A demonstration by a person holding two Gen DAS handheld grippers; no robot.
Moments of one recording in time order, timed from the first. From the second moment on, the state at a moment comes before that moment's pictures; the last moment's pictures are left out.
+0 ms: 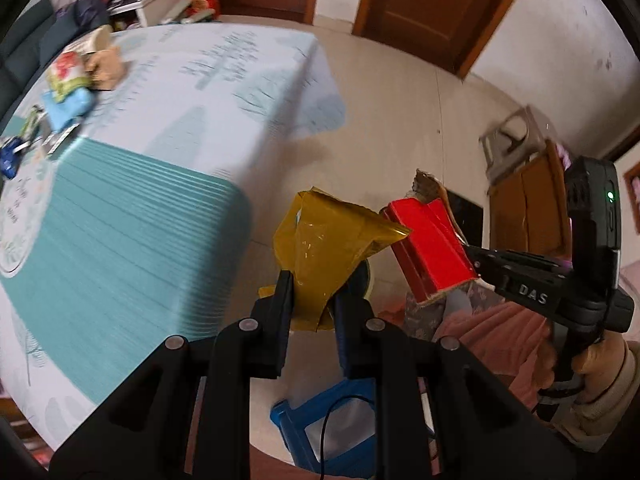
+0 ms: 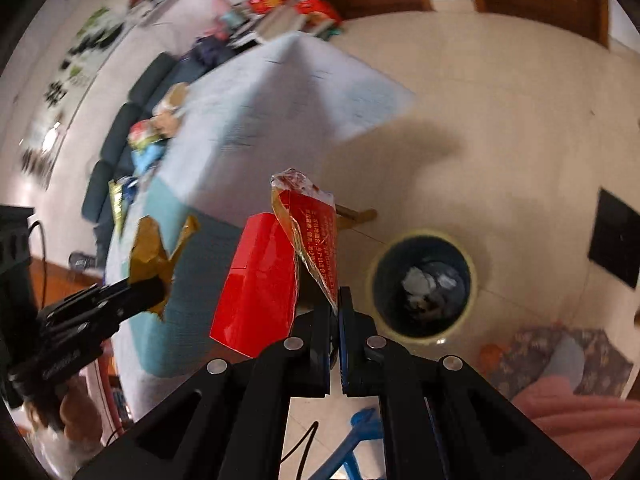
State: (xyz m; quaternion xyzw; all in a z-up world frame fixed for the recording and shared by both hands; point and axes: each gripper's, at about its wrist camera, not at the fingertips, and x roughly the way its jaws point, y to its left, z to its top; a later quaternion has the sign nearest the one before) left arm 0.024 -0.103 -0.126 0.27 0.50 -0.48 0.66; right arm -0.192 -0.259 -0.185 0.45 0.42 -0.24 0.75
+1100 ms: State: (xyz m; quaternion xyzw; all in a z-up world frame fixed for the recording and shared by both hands) left arm 0.011 -0.225 -0.360 0.37 0.61 -0.40 0.58; right arm -0.200 -0.332 -0.378 0.54 0.47 -0.31 0.62
